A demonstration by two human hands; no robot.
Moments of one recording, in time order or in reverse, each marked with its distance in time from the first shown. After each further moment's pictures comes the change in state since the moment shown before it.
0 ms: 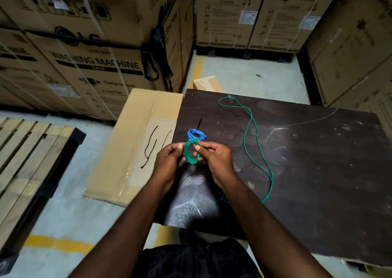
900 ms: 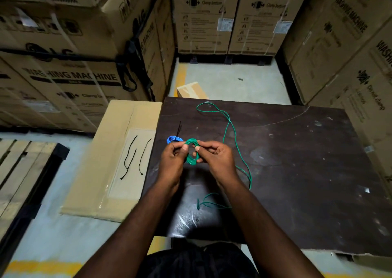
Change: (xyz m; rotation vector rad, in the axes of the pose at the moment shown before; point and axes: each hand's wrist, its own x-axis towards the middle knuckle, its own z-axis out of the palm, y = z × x) left_hand -0.012 -0.001 0.082 0.147 0.023 0.162; right_hand -0.010 -0.047 -0.058 -0.021 0.064 -0.113
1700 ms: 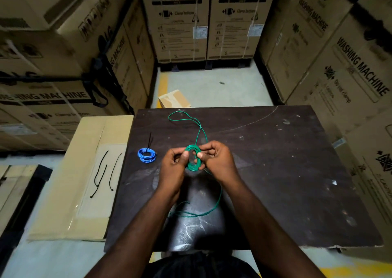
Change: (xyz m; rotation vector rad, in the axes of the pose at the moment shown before) left_hand -0.037 0.004 0.111 0.073 -0.082 0.080; right_hand 0.008 -0.056 -0.104 -0.185 0.024 0.036
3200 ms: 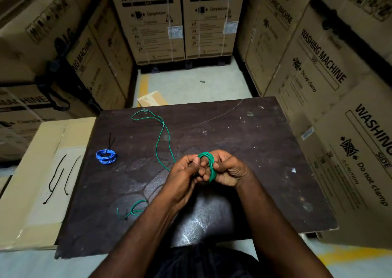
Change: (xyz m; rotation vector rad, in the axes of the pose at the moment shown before) left_hand -0.085 -0.009 0.148 -0.342 -0.447 -0.242; right_hand -0.015 0.022 -0.194 0.674 -0.980 0.137
